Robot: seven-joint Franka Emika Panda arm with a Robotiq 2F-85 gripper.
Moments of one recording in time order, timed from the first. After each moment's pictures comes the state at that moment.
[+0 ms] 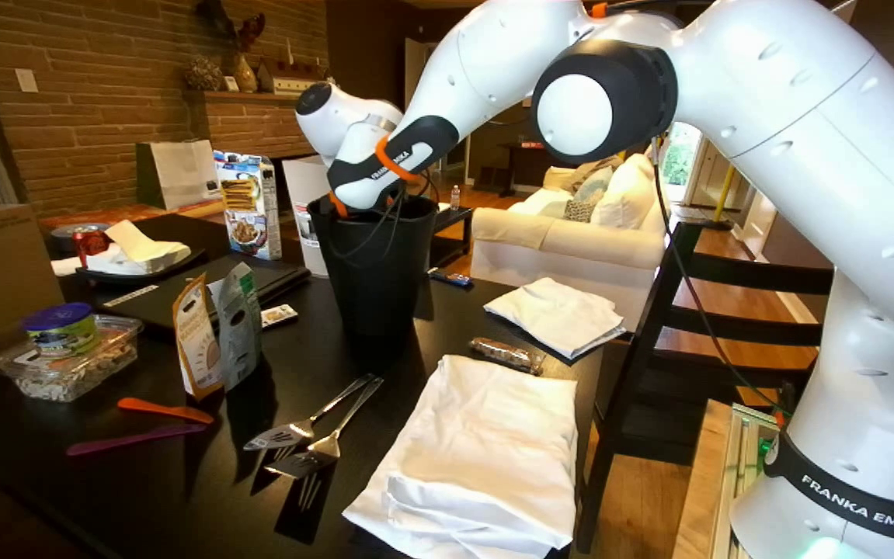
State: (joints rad) arm 0.22 0.88 -0.41 -1.14 -0.57 2.22 1.34
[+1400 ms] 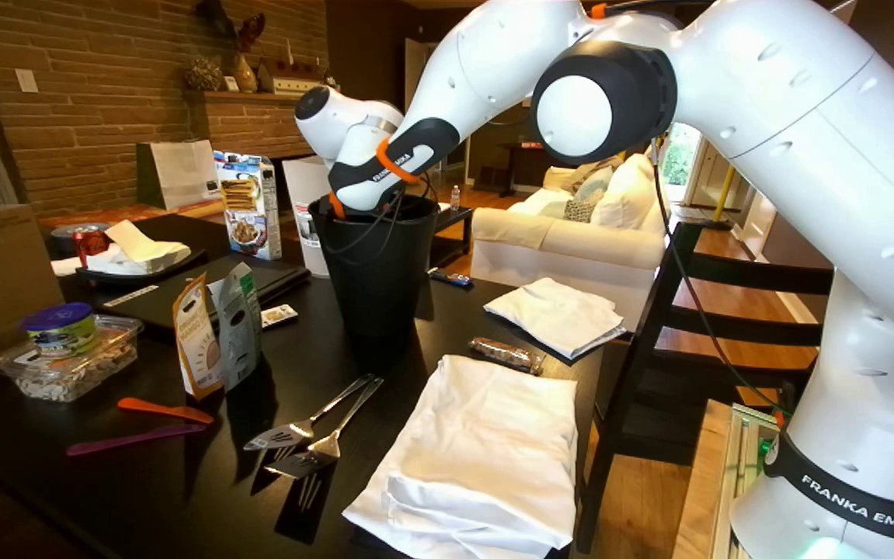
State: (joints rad) arm 0.22 0.88 -0.41 -1.14 -0.60 2.18 1.47
